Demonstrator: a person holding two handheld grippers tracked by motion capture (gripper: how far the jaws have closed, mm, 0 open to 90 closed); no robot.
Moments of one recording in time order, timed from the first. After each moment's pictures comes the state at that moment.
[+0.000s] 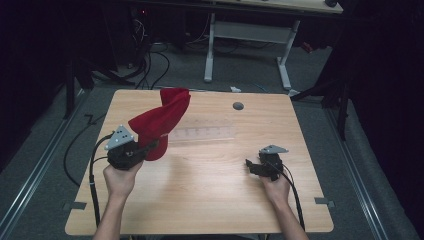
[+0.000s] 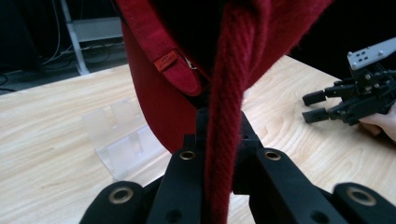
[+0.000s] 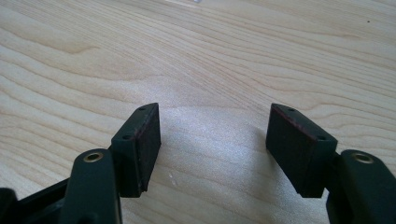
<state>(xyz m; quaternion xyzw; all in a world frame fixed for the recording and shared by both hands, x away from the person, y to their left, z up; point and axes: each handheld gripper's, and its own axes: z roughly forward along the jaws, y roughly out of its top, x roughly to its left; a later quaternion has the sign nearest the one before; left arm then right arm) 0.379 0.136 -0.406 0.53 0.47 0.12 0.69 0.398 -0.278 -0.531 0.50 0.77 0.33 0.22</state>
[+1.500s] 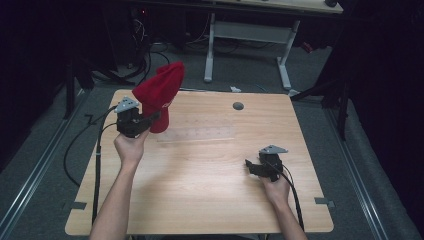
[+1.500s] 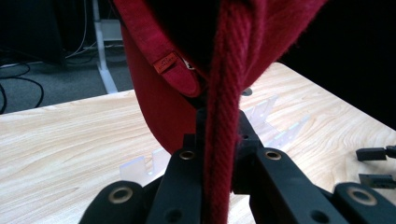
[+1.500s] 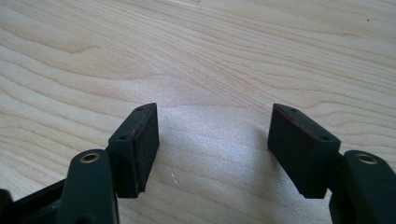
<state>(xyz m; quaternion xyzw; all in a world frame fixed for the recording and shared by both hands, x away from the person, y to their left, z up) 0.472 0.128 -0.402 0.48 0.52 0.13 0.69 0.396 -0.277 -0.531 0.50 0.77 0.32 0.22</state>
